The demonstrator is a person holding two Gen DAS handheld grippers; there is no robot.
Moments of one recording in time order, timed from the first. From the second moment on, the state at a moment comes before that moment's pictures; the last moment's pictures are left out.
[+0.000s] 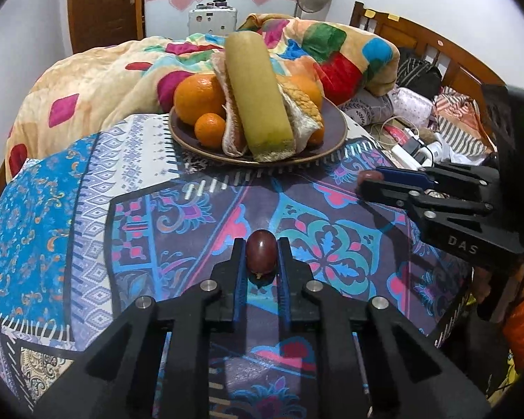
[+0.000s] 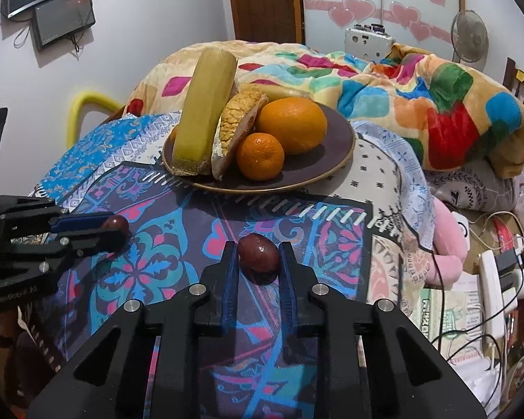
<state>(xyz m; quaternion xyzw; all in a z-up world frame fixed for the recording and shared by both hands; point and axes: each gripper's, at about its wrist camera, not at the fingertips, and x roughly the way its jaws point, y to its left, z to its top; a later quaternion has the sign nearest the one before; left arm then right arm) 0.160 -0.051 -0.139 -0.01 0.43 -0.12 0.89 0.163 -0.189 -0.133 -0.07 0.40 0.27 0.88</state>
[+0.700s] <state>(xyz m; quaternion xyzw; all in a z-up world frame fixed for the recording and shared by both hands) 0.205 -0.029 -0.096 0.00 0.38 -0.10 0.92 0.192 -0.191 -0.099 -0.06 0.34 0.25 0.90</state>
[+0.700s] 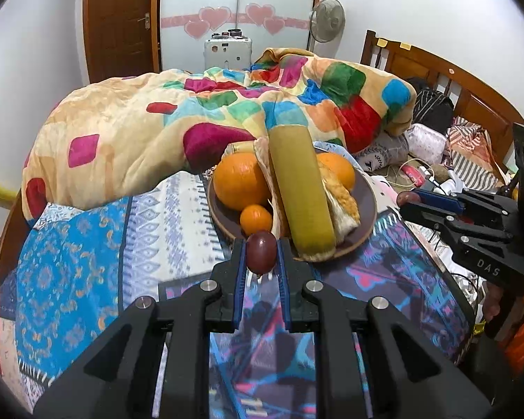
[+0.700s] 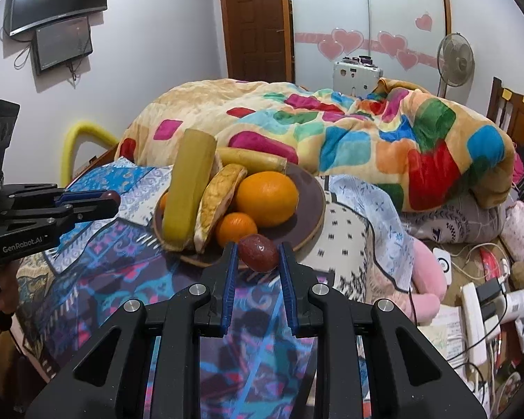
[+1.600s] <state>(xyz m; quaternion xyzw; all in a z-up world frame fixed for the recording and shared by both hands) 0.266 -0.012 -0.124 -0.03 0.41 -0.08 0.91 0.236 -0.178 -0.126 -0.08 0.39 0.25 0.88</state>
